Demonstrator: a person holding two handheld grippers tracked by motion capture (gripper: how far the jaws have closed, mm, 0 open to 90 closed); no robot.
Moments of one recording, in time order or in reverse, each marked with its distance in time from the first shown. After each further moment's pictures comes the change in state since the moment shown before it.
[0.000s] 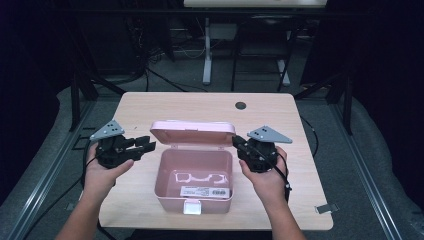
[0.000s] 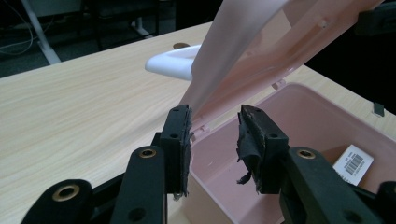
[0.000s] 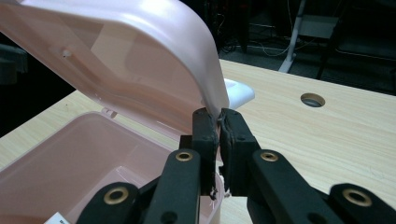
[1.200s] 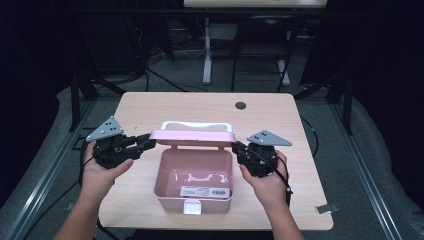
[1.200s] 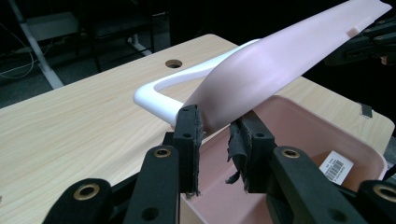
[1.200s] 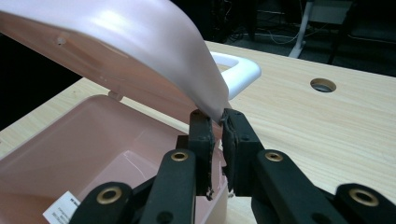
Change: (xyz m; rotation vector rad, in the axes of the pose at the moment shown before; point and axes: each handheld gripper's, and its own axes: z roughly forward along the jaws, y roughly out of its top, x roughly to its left) left arm -0.017 0.016 -0.011 -0.031 -0.014 0.064; right arm -0.001 -0.009 -0.002 0.046 0.032 0.014
